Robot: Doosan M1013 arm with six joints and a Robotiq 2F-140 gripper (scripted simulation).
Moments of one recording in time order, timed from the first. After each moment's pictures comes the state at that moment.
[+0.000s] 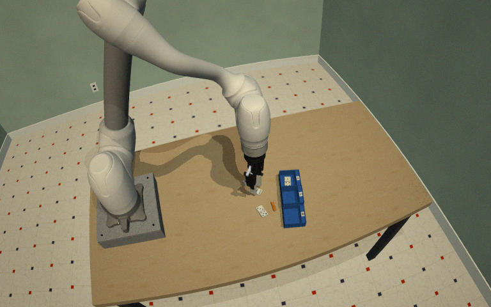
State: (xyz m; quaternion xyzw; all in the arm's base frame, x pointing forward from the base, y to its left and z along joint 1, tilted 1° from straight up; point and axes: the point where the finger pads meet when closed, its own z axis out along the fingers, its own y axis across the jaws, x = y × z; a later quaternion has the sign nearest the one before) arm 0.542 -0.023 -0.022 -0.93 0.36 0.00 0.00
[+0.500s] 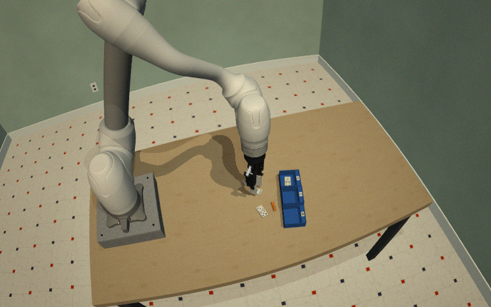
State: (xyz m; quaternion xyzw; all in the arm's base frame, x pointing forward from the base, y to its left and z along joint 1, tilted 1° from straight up) arm 0.542 -0.023 -0.023 -0.93 0.36 0.00 0.00
